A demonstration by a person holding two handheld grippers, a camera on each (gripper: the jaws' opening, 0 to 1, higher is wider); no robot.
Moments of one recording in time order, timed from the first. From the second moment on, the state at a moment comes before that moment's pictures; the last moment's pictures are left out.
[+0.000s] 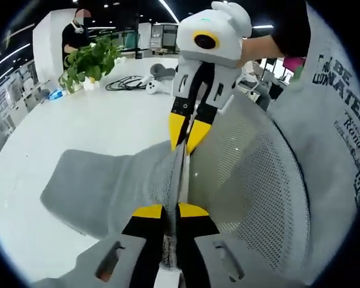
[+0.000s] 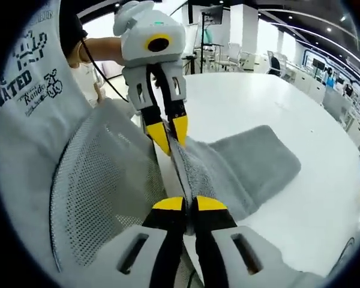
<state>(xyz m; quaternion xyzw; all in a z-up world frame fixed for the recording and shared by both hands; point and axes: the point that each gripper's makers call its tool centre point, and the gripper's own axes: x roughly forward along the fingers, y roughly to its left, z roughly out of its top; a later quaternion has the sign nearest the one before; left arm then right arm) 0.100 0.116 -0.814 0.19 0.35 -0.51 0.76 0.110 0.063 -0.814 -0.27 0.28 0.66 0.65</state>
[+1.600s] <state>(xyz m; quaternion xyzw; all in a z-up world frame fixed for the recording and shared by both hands) 0.242 0.161 -0.764 0.16 0.33 -0.48 0.79 0.243 0.106 -0.754 -0.12 0.30 0.63 0.70</state>
